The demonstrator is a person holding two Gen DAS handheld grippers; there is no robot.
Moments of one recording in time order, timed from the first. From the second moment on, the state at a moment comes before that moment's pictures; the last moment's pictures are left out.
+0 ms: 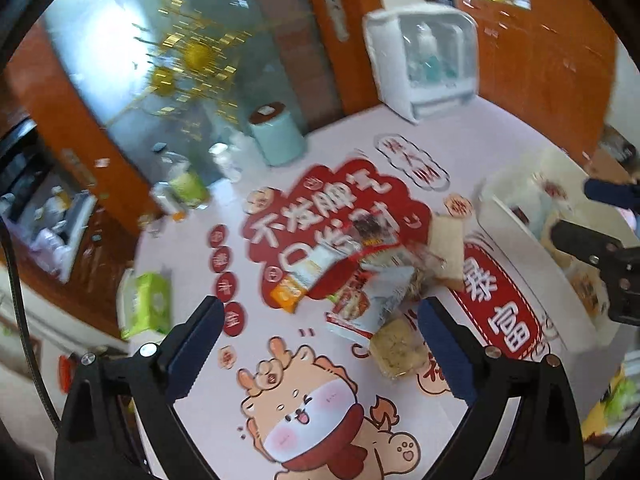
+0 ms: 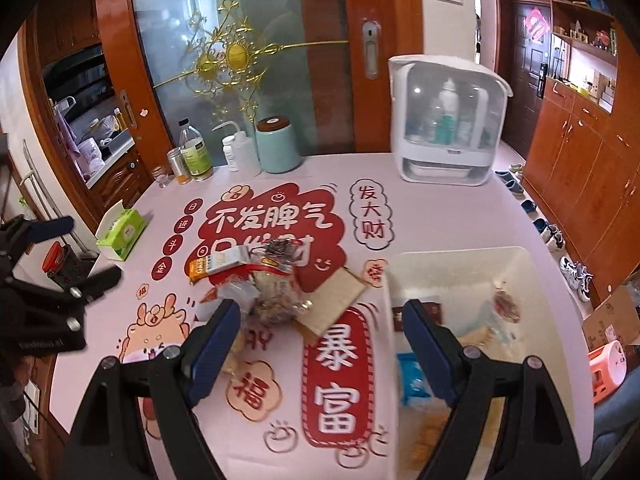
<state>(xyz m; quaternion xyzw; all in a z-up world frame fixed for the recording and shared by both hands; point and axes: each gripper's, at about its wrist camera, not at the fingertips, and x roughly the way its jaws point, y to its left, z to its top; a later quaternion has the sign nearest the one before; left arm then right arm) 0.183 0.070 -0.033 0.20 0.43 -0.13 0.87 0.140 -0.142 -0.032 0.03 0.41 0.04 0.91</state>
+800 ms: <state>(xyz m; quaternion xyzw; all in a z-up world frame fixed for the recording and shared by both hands) 0.293 0.065 -0.217 0.18 0.57 -0.26 0.76 0.200 -0.069 -0.179 0.06 0.55 0.03 0.83</state>
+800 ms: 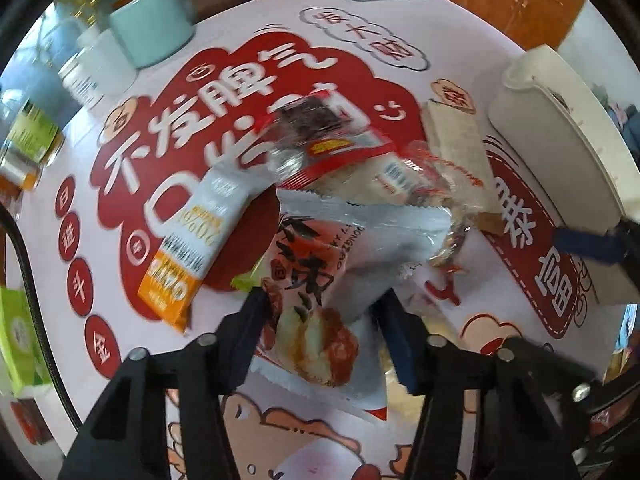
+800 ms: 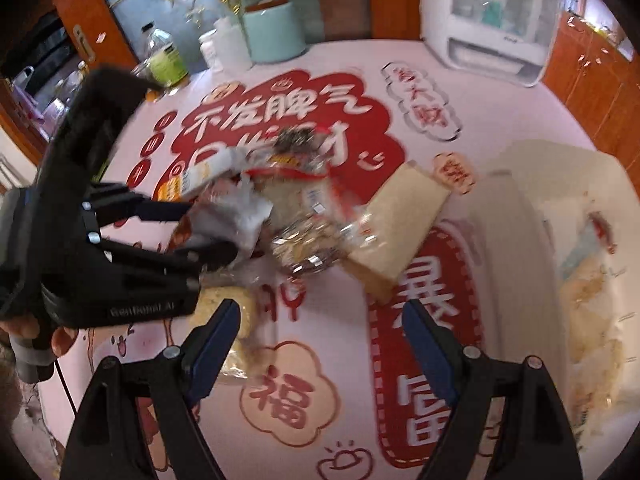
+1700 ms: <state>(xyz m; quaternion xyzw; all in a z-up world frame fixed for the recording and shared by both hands) 0.165 0.168 -0.185 0.00 0.60 -0.12 0.79 0.185 -0.007 -0.223 0.02 0.59 0.11 0.80</state>
